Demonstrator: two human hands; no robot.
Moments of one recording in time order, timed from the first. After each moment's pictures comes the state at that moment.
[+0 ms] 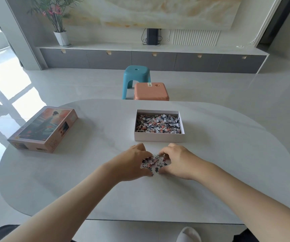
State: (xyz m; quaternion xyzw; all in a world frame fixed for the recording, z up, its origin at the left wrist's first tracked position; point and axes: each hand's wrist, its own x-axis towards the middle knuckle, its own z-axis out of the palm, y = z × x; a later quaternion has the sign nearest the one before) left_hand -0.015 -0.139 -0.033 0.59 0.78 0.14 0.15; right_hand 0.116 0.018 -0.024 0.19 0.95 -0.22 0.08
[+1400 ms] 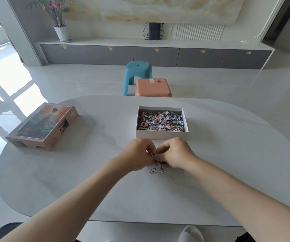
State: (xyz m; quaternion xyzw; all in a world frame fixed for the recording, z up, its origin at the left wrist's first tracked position) left_hand -0.017 -0.110 -0.038 0.43 0.83 0.30 0.20; right_hand 0.089 0.008 -0.029 0.34 0.83 -0.44 0.00
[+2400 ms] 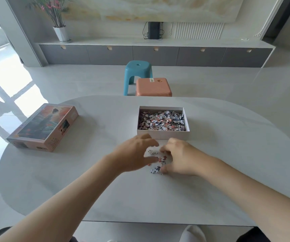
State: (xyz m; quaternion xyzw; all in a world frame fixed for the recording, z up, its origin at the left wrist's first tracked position) left_hand -0.032 -0.125 -0.029 0.60 0.77 0.18 0.08; right_hand 0.104 0.016 -0.012 0.17 0.96 -0.17 0.10
